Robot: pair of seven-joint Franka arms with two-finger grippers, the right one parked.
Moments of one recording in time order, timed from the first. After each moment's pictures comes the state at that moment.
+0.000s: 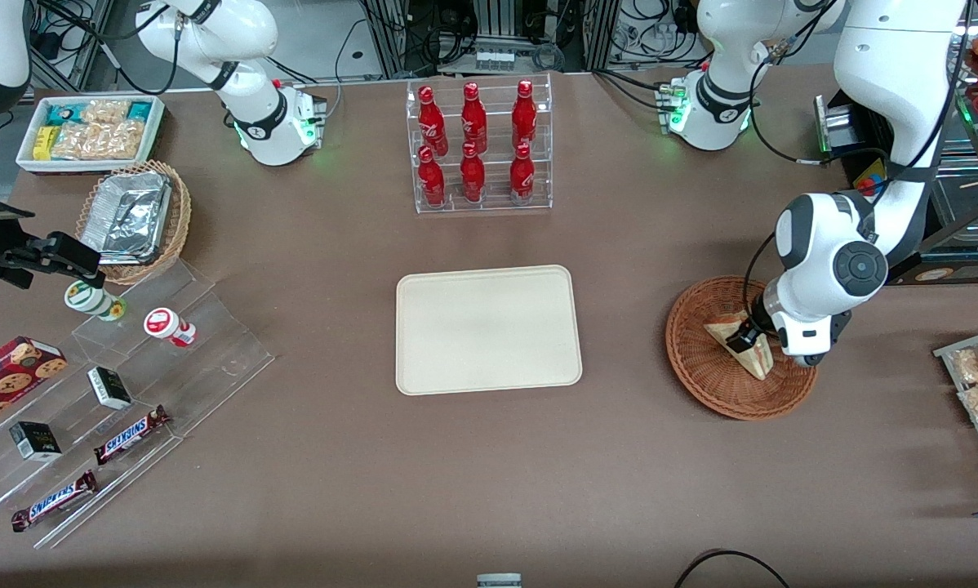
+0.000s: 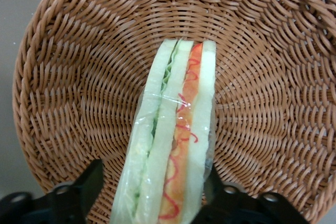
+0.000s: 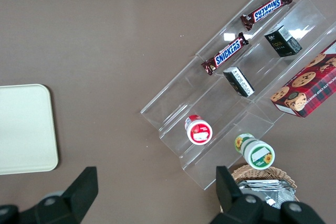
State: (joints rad) arm 0.05 0.31 -0.13 -2.16 0.02 2.37 -0.95
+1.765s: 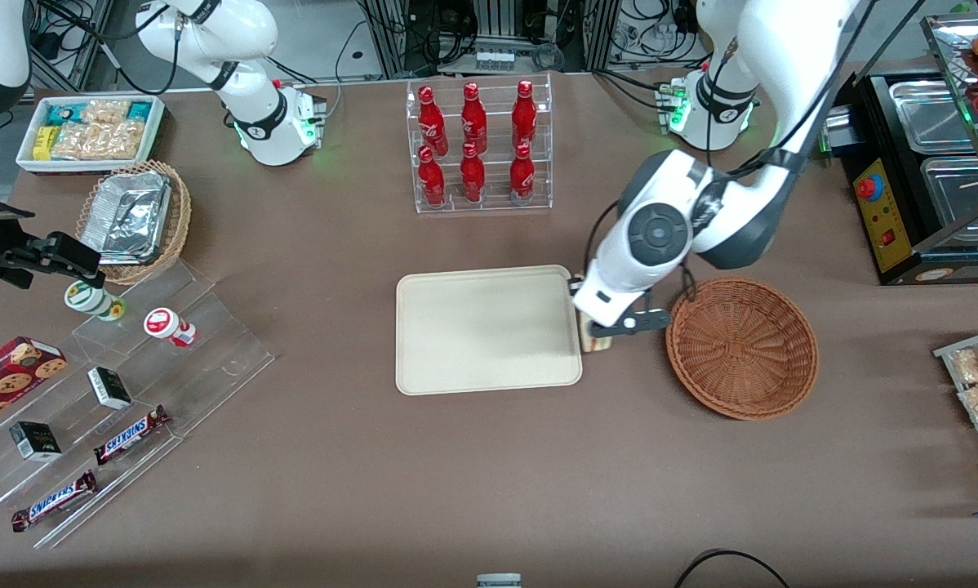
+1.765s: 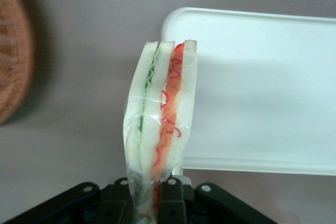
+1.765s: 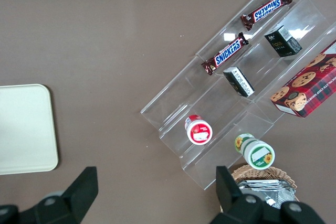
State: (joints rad) arm -0.22 0.44 -0.42 -1.69 0.02 1.95 -0.73
